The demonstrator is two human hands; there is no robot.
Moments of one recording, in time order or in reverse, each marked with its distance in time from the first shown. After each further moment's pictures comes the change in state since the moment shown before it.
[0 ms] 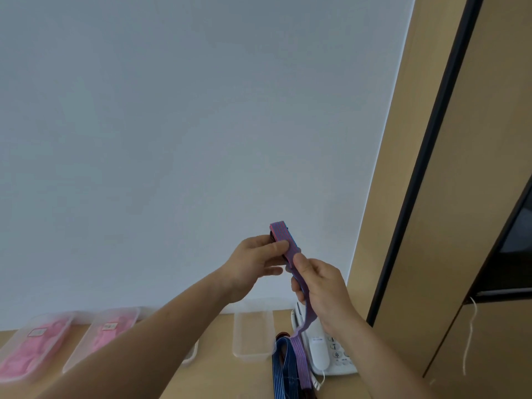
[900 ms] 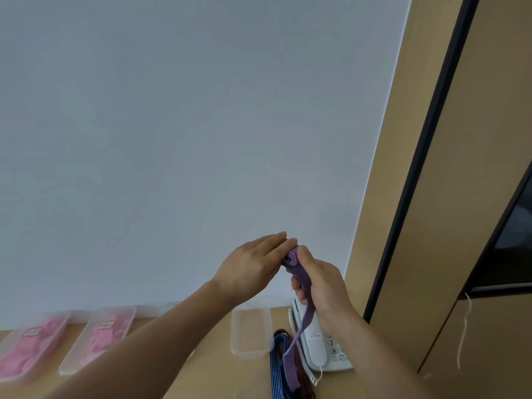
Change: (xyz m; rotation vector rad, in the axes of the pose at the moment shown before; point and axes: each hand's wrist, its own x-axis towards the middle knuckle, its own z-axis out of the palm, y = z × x) left_hand 0.006 -0.026 -0.006 1.316 0.256 1.057; right_hand -0.001 -0.002 -0.001 0.159 0.009 0.142
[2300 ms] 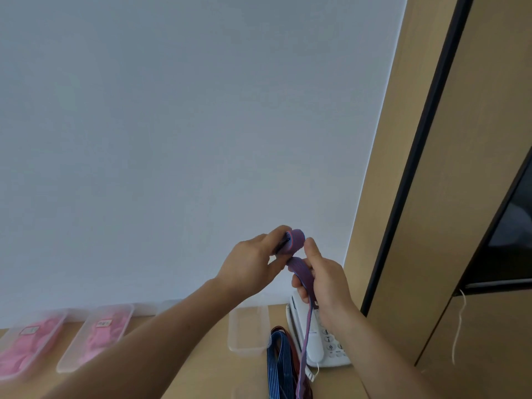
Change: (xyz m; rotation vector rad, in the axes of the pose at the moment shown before) left_hand 0.010 0.015 -0.006 -0.277 -0.076 -0.377; right_hand -0.010 -0.015 -0.002 -0.012 0.070 0.064
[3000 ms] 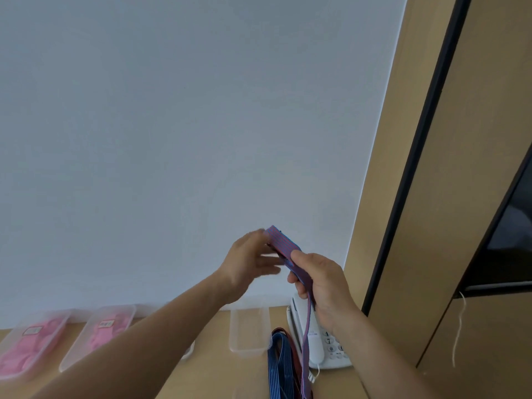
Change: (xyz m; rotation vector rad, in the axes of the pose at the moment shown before) left_hand 0.003 0.002 -0.014 -1.117 -0.178 -0.782; right_hand -0.002 0.000 0.002 0.114 -0.068 -0.091
